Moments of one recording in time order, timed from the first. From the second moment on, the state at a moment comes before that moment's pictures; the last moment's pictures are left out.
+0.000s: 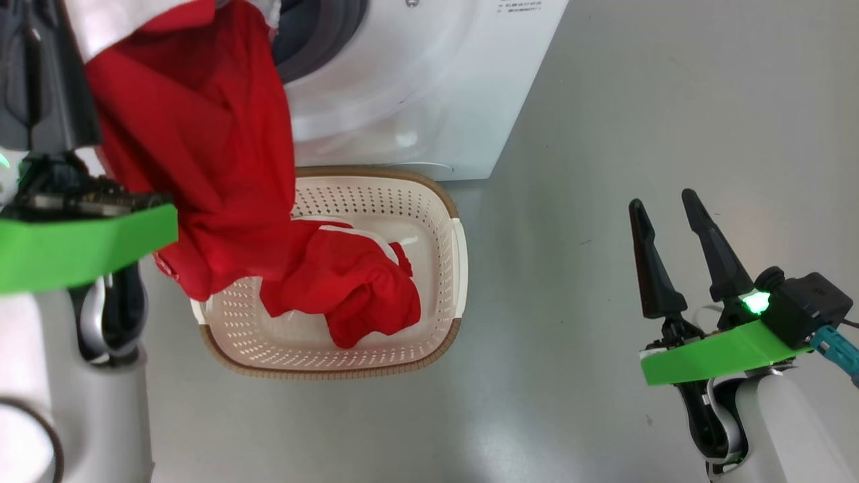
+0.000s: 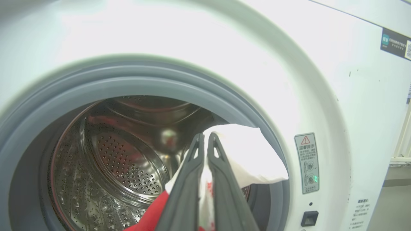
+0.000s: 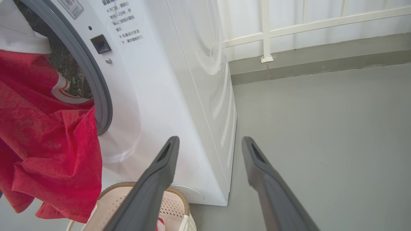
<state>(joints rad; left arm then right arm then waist) -0.68 0.07 0.09 0.03 -0.28 -0.12 -0.25 -0.24 -0.05 0.05 0.14 0.38 0.13 -0.26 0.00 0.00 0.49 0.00</state>
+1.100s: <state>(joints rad) -0.51 0.06 -0.07 0.47 -0.26 -0.13 -0.26 -0.23 -0.05 0.08 0.14 0.38 0.13 -0.26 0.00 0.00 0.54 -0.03</state>
